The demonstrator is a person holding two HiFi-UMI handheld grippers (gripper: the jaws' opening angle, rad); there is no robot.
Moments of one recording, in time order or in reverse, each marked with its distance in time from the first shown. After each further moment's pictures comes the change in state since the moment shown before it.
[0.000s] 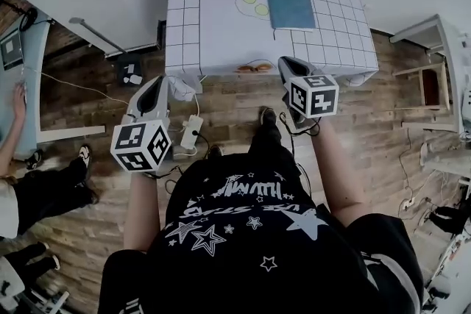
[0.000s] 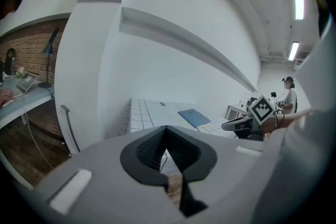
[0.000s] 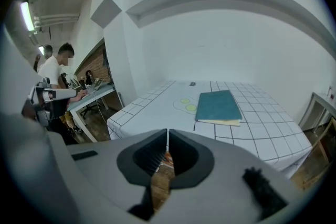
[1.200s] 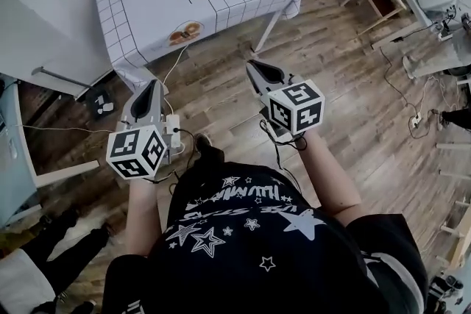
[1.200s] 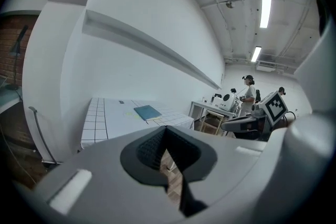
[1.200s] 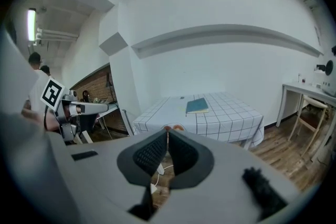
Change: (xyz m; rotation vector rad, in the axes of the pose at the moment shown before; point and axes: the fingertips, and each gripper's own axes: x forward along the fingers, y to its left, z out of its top) left arm -0.061 -0.166 0.006 0.122 0.021 -0.331; right arm -0.221 0.053 -0.047 0.143 -0.230 -0.106
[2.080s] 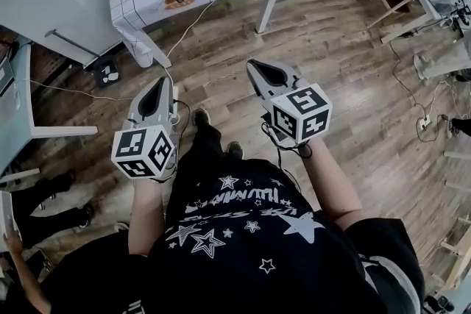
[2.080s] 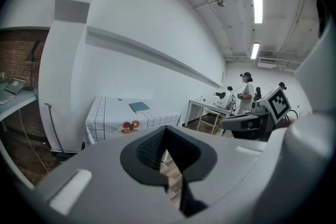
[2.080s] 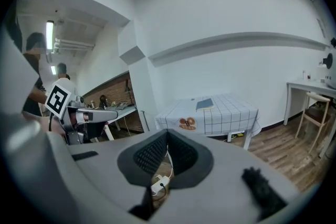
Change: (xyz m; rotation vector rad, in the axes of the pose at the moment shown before) left arm -0.106 -0.150 -0.061 0.022 -0.017 0.056; right arm -0.159 0.043 -0.061 -0.010 -0.072 0.124
